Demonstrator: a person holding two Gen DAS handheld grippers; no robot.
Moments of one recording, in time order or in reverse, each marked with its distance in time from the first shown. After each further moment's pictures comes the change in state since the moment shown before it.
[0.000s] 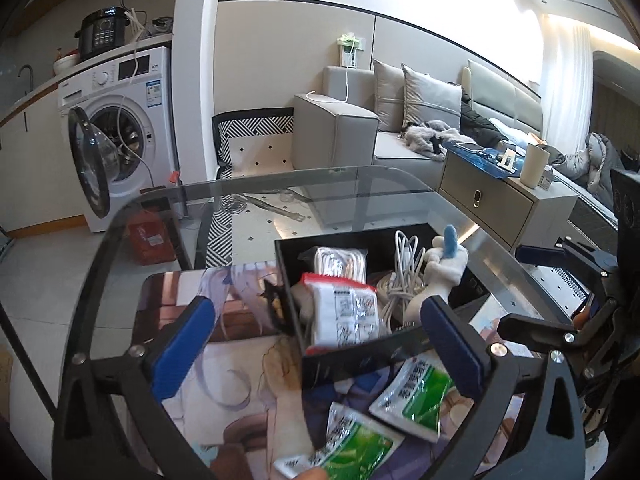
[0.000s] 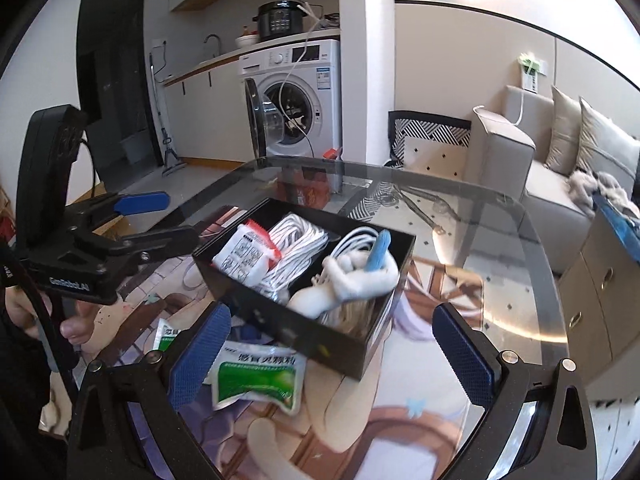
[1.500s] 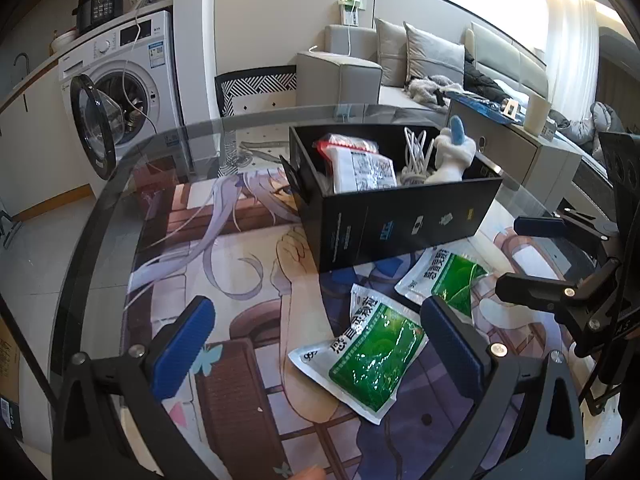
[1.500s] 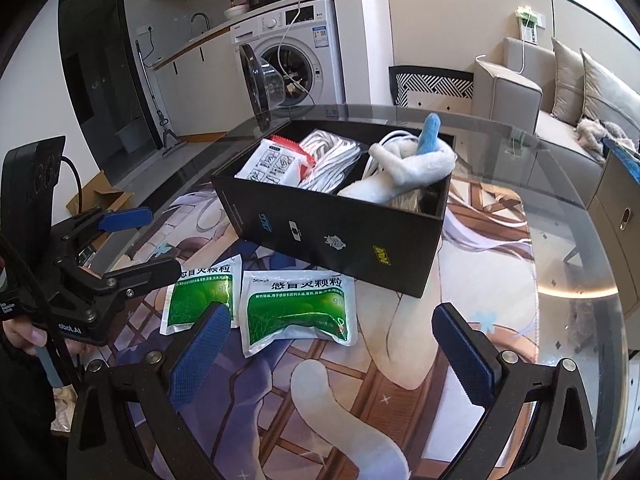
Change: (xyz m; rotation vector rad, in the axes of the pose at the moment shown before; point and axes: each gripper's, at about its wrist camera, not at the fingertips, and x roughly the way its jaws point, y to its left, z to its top) left arm 0.001 0.005 -0.069 0.025 0.153 0.017; right arm 0.028 0.030 -0.052 0.078 0.138 0.036
